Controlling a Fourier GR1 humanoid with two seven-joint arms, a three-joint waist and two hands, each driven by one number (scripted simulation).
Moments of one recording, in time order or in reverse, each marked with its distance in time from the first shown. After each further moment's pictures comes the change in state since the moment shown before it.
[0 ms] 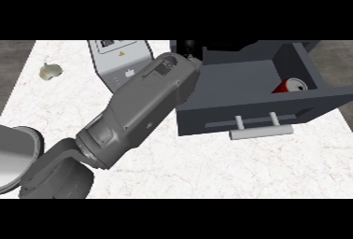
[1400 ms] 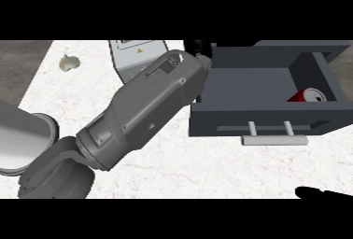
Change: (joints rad) left arm -0.023 0.000 -0.009 -0.064 0.116 0.023 -0.109; right arm -0.332 -0.057 0.390 0.015 0.966 -0.015 -0.282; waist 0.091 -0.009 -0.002
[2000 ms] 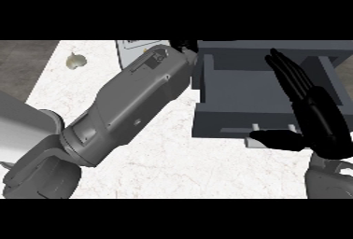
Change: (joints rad) left arm 0.033 0.064 0.009 -0.054 -0.060 -0.001 0.077; right arm -0.269 -0.022 0.219 0.414 0.415 -0.201 -0.078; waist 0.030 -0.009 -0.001
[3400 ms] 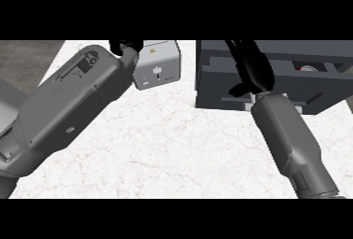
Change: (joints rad) left arm 0.212 0.292 0.004 -0.404 -0.129 0.027 0.218; right arm -0.532 -0.012 -0.027 1.147 0.426 -0.636 -0.084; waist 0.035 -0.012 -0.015
